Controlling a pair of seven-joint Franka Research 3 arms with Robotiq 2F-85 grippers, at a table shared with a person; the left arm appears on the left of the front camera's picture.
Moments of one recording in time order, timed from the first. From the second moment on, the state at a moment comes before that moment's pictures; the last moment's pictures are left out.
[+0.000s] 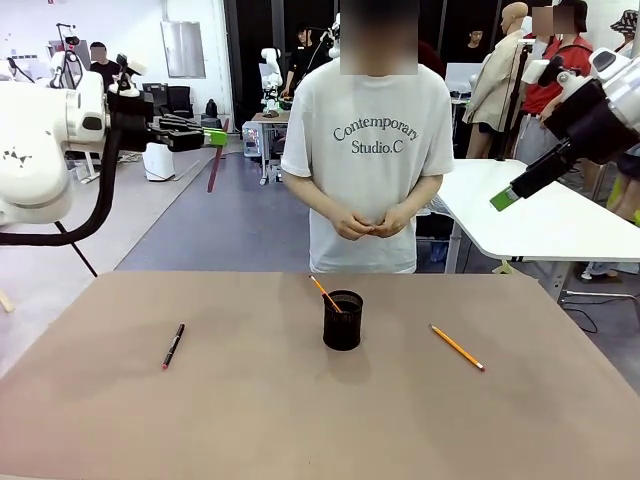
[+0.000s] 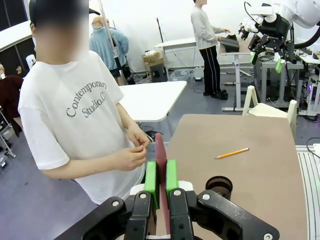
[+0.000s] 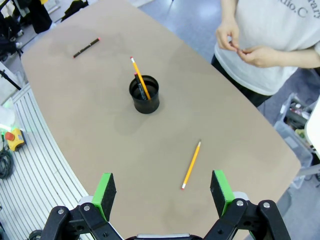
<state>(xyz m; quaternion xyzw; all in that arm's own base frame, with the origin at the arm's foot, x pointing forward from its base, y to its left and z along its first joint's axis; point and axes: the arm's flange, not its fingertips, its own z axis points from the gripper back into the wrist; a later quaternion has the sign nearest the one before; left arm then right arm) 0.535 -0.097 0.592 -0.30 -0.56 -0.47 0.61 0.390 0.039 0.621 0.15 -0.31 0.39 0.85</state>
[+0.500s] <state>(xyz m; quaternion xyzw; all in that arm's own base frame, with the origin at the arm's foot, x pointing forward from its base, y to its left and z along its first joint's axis) 0.535 -0.097 0.592 -0.30 -0.56 -0.47 0.61 0.390 0.039 0.621 0.15 -0.31 0.39 0.85</state>
